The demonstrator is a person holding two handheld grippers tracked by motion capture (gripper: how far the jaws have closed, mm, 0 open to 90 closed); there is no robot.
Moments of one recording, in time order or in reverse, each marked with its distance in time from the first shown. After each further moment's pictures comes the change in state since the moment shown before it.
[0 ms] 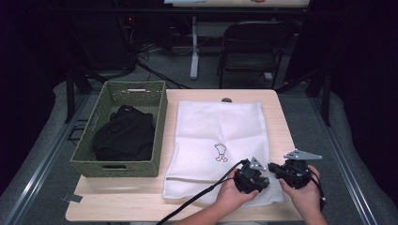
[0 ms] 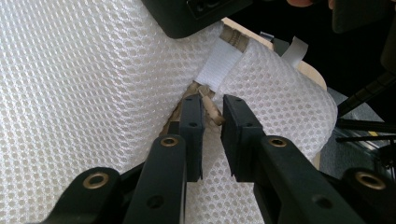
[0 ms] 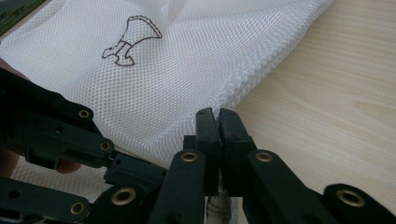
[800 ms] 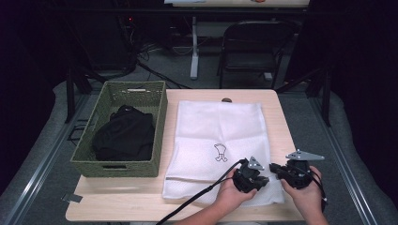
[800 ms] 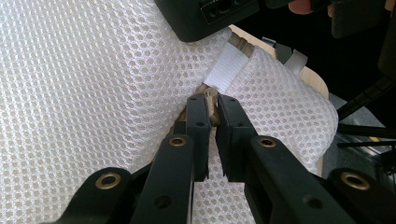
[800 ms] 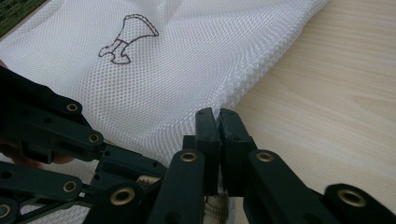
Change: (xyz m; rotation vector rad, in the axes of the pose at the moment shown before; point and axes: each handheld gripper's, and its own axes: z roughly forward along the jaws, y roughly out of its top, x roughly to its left) left arm 0.002 -0.002 -0.002 -0.016 0.010 -0.002; right arm -0.006 -0.004 0.000 -0.002 0.008 0.016
